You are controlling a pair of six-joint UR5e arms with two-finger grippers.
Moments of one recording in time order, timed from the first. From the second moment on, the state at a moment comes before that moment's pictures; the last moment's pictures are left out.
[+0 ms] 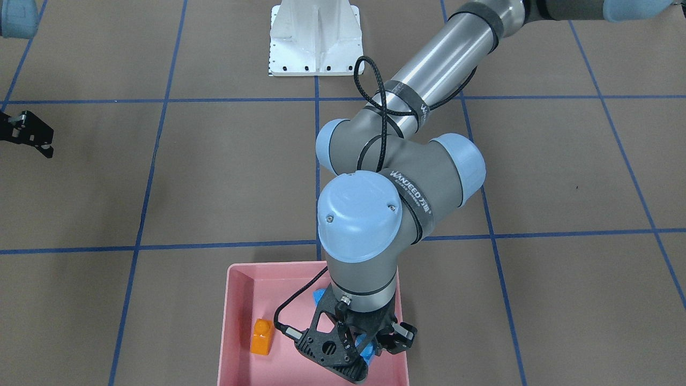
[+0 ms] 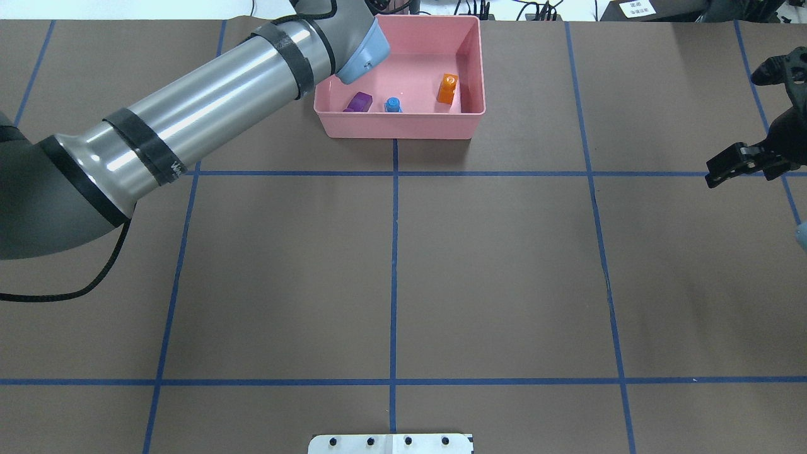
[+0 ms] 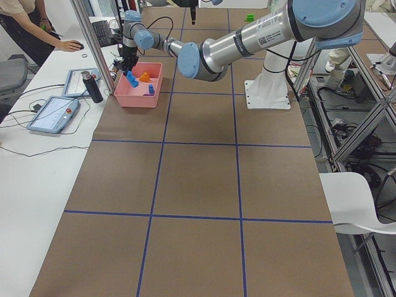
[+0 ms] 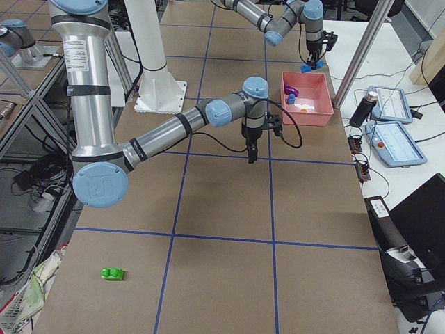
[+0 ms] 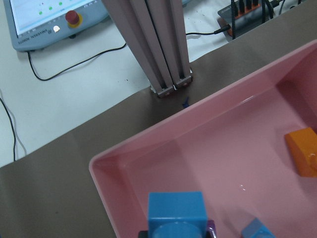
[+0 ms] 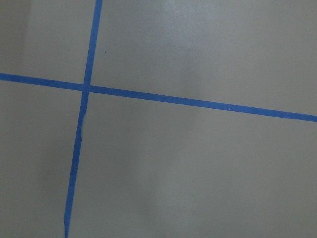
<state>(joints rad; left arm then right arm) -0.88 -2.95 -0.58 -1.92 -1.80 -0.37 1.12 -1.50 2.00 -1.67 2.19 0.48</state>
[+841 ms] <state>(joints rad) -0.84 -2.95 -0.57 -1.97 -1.82 -0.31 1.15 -1.50 2.01 -1.67 2.20 0.48</state>
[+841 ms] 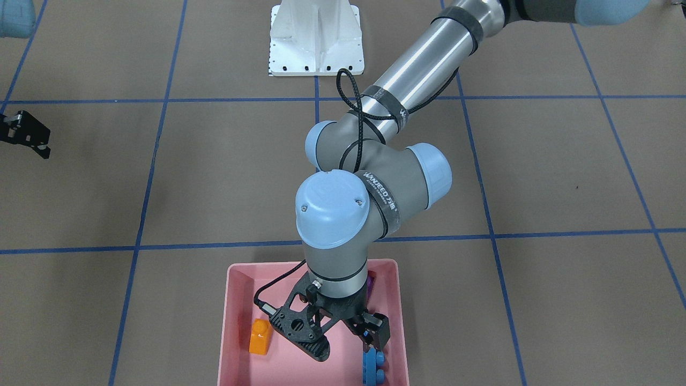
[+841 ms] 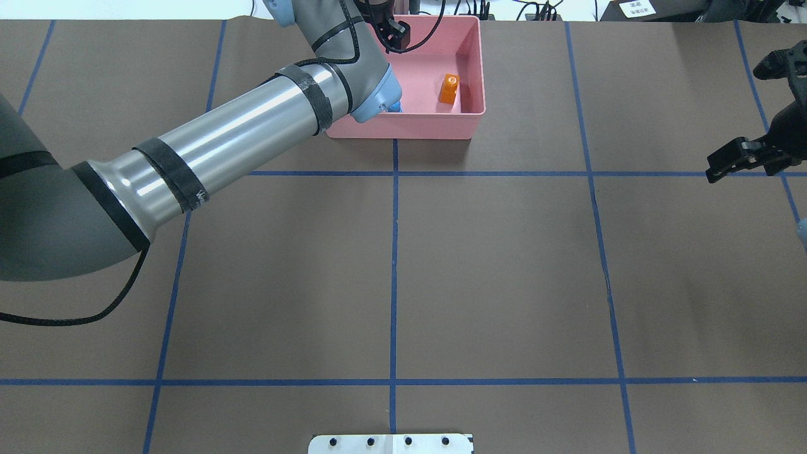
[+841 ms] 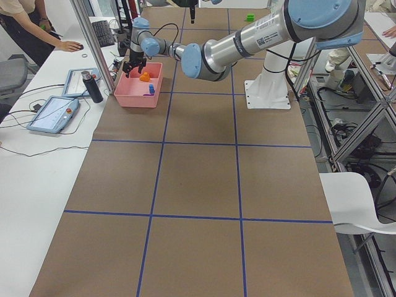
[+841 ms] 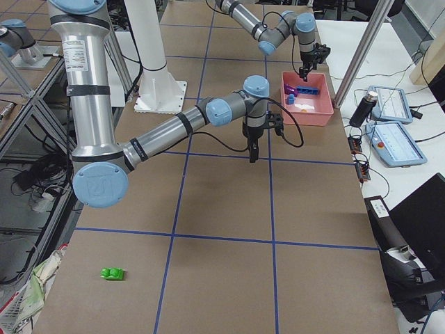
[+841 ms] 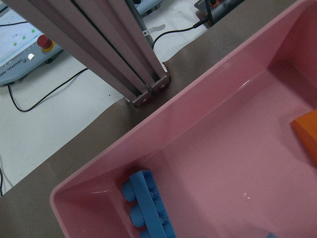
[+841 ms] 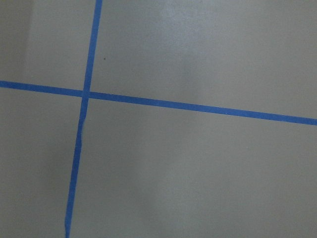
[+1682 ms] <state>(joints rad) -1.06 -2.68 -0.94 -1.63 -2.27 -0.16 1.37 -1.88 2.11 -1.67 2.20 0.05</state>
